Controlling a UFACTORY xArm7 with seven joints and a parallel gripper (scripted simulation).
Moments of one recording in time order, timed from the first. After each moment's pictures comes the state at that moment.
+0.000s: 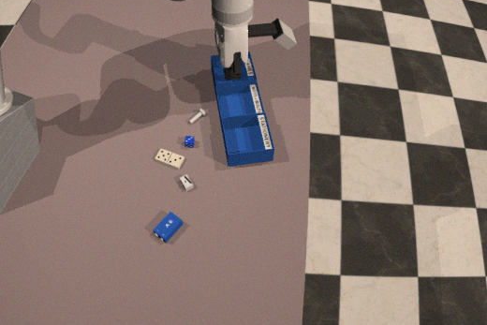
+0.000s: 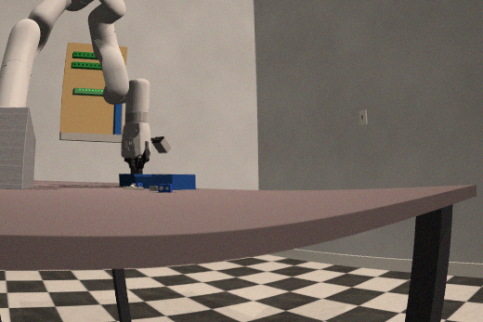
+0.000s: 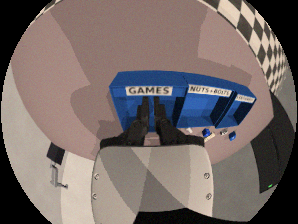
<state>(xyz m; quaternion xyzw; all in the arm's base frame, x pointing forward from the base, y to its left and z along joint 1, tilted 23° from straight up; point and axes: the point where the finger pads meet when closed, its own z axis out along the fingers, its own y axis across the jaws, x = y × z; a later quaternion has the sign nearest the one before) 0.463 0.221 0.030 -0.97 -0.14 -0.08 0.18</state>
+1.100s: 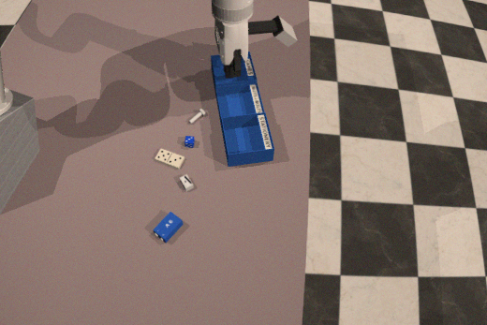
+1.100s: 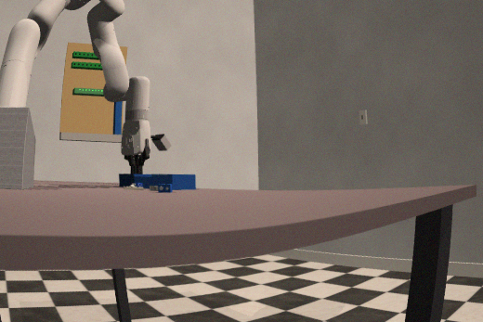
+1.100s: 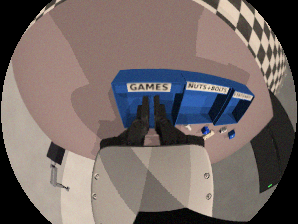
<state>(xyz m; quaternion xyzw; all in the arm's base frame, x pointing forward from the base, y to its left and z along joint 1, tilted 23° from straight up) 0.462 0.218 0.037 -0.97 -0.14 -0.08 0.18</state>
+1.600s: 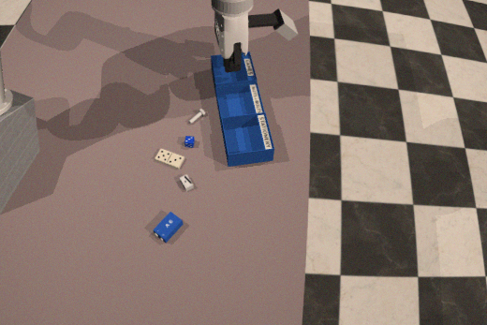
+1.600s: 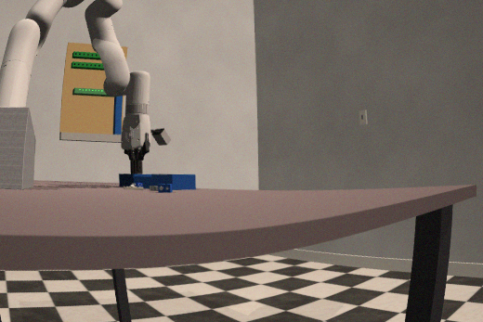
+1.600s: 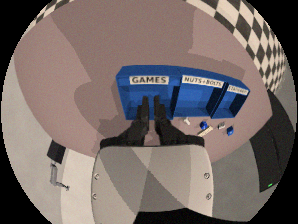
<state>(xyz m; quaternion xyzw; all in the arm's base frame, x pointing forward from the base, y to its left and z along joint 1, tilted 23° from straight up) 0.460 0.212 0.053 -0.97 -0.14 -0.08 0.18</state>
